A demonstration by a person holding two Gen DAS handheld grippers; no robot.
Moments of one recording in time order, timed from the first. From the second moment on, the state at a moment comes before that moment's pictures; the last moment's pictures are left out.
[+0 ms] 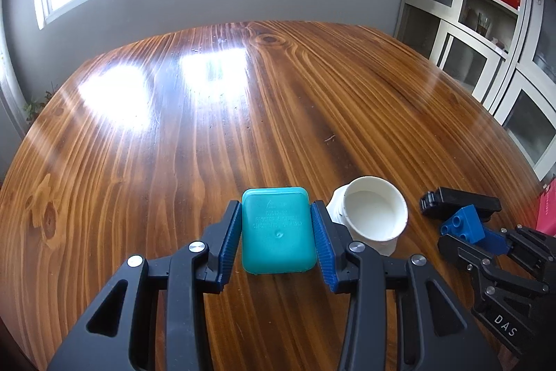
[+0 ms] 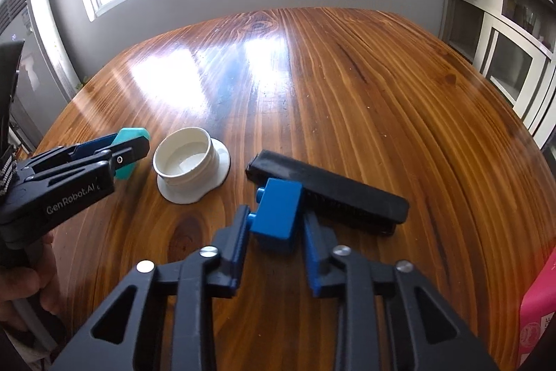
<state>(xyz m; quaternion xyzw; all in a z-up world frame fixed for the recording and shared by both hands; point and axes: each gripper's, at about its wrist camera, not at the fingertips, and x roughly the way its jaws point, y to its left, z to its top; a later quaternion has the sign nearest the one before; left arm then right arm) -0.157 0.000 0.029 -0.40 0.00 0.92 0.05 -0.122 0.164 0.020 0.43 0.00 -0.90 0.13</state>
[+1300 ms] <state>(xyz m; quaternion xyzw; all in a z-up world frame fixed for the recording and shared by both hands) -0.074 0.106 0.090 -0.31 0.04 0.93 0.18 0.049 0.336 0.097 0.30 -0.10 -0.95 0.00</state>
